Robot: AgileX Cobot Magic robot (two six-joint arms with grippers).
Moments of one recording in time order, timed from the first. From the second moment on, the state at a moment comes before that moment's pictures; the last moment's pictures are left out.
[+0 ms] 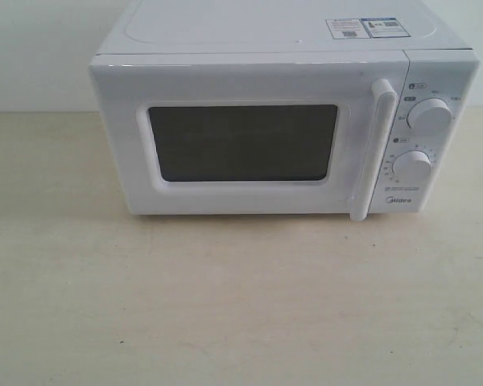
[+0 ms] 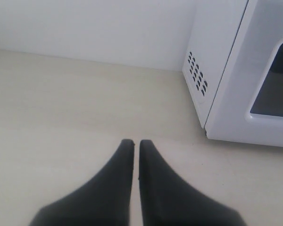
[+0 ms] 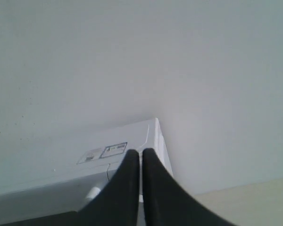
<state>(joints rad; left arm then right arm) -0.02 0.00 0.00 0.02 0.30 -0.13 0.03 0.09 -0.24 -0.69 -0.01 0.93</state>
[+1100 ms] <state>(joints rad) -0.02 0.00 0.00 0.02 0.30 -0.13 0.17 0.00 -0.05 -0.10 -0.13 0.40</state>
